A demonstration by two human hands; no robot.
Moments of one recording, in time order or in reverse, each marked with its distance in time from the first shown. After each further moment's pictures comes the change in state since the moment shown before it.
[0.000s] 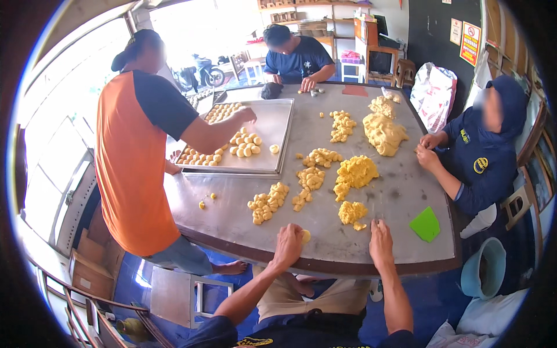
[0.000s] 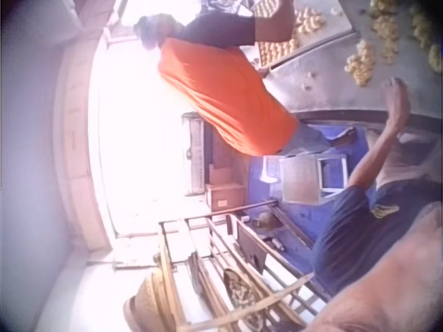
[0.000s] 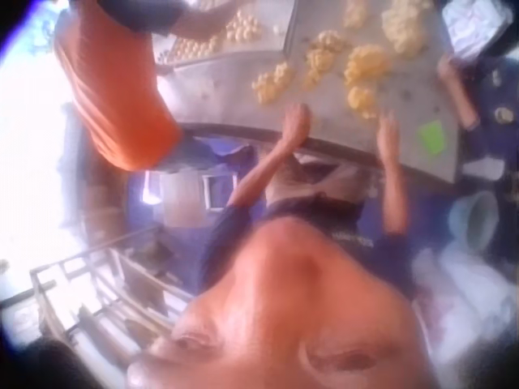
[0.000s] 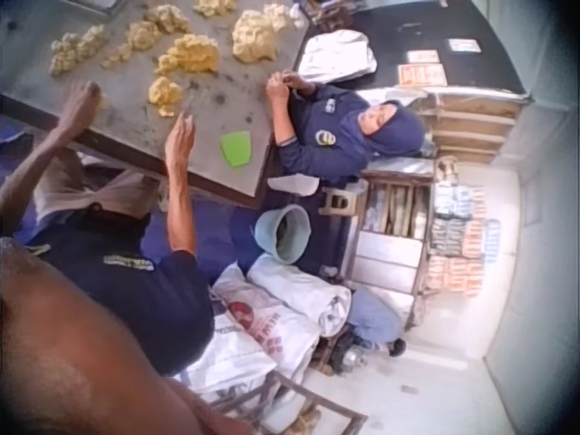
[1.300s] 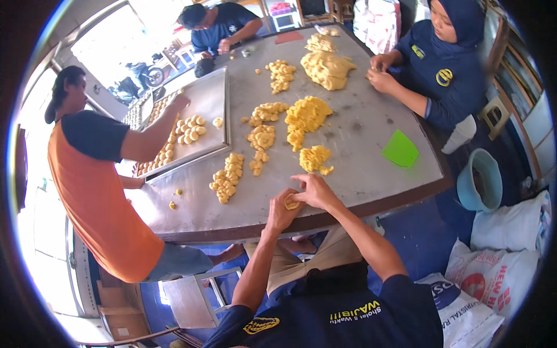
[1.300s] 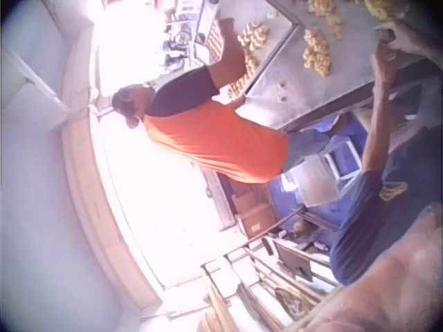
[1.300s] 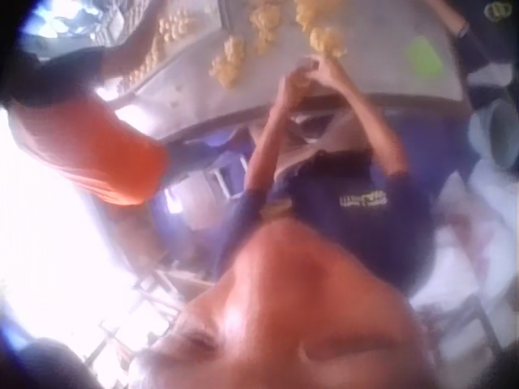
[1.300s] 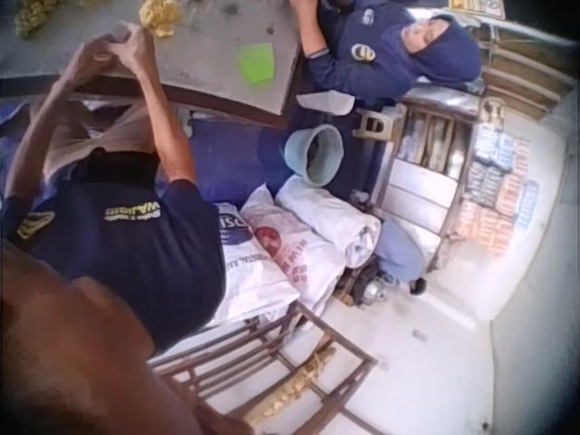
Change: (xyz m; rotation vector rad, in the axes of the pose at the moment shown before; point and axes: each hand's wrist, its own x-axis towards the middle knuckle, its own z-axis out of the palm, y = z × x) left_hand 0.003 0.037 0.028 -0.455 -0.358 0.106; right_hand 0.021 -0.101 0.006 0.645 -0.238 0.057
